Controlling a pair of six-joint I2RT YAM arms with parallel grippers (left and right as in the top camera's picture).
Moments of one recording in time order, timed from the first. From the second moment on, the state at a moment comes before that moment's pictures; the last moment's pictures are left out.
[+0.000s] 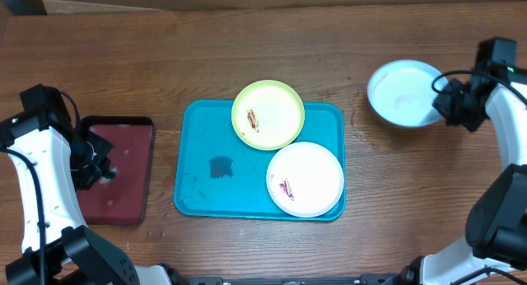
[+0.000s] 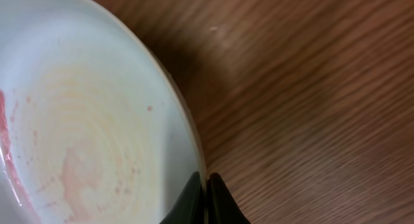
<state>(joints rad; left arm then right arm) 0.49 1.57 1.33 -1.27 -0.05 -0.59 -0.30 1.80 1.40 -0.92 -0.05 0.45</state>
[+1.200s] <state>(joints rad) 0.49 1.57 1.33 -1.26 -0.03 -0.57 0.33 1.81 1.33 -0.53 -0.18 0.28</state>
